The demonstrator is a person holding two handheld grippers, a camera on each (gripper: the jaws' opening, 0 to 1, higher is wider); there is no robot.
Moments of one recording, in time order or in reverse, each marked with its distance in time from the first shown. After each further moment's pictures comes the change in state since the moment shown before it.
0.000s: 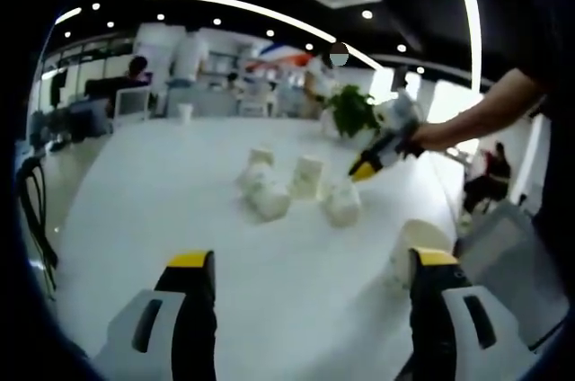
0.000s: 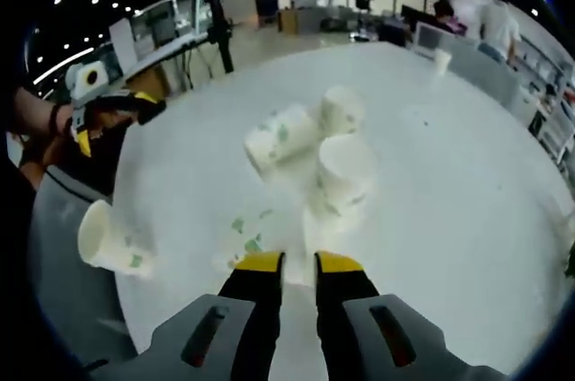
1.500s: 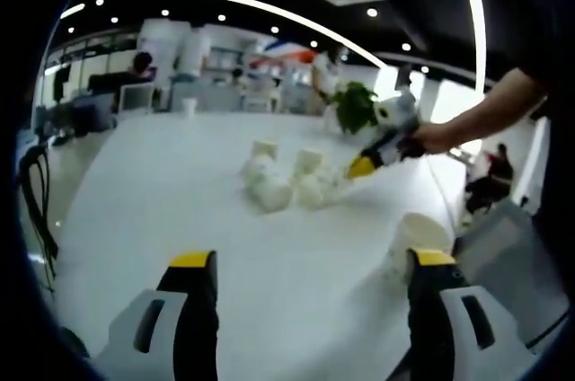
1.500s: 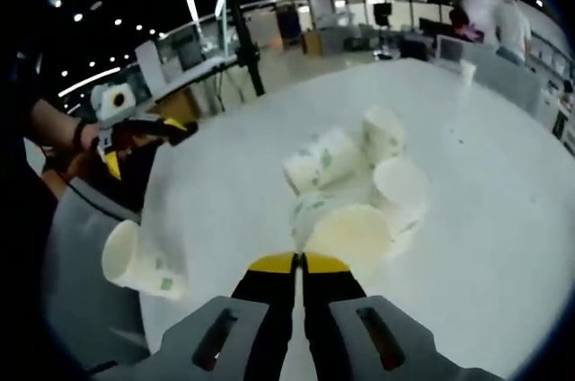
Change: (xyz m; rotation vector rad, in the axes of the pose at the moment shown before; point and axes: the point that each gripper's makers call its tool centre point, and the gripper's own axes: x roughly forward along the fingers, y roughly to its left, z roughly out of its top) left arm -0.007 -0.002 -0.010 -0.017 0.008 0.014; right arm 0.009 0.042 0.016 -0.022 -0.100 0.140
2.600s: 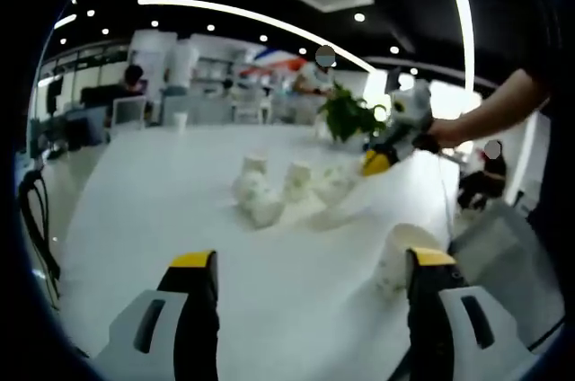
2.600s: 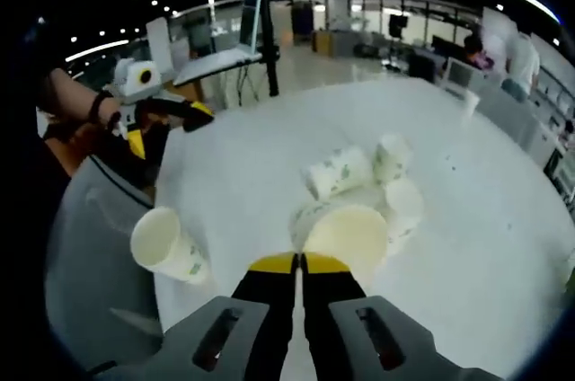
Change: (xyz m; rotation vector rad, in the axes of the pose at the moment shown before) left arm -0.002 -0.009 0.019 0.051 -0.044 -0.036; right arm -0.050 0.036 0.019 -0.108 -0.004 -0.057
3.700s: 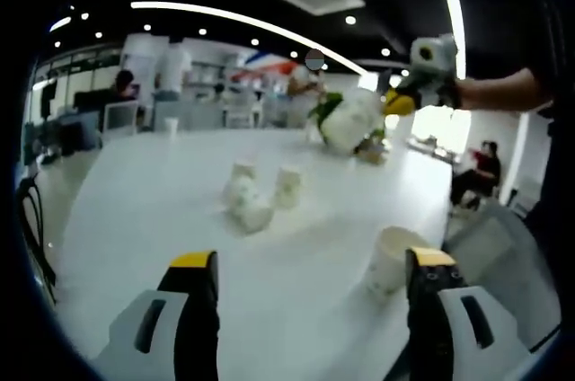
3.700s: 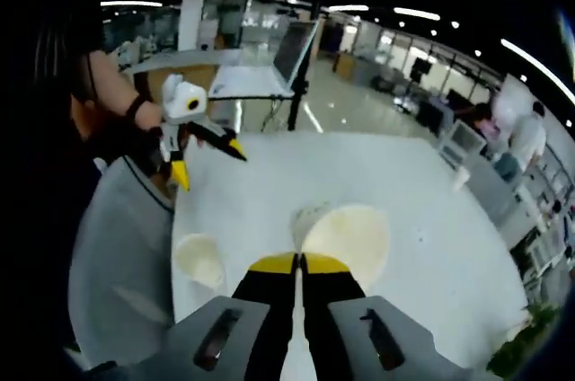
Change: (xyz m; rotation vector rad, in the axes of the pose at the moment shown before) left arm 0.001 -0.015 0.006 0.007 -0.011 -0.039; right arm -0.077 0.039 0.080 -0.294 -0.034 -0.041
